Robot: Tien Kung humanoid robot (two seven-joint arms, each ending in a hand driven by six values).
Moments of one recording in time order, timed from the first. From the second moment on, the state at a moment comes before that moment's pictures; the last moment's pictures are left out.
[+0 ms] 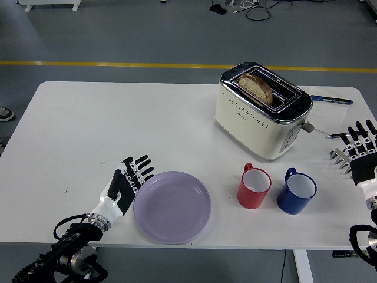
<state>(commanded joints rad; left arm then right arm) -0.22 0.06 -0.98 -0.93 0.64 -0.11 -0.32 0.10 -0.15 1.48 1.19 -0.36 -0.01 0.27</state>
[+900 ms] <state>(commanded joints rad) -0.28 0.06 -0.89 -0.89 0.58 -0.13 -0.31 0.10 -0.14 1.48 1.19 -0.36 -0.02 0.27</state>
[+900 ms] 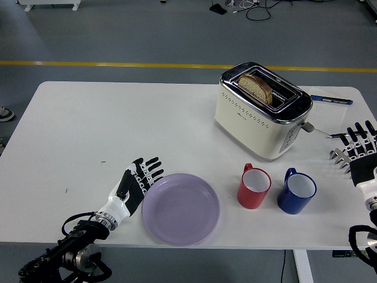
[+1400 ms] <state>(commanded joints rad) -0.31 0.06 -0.86 -0.87 0.58 -0.14 -0.31 0.10 -0.14 1.48 1.20 -0.36 -0.02 0.27</state>
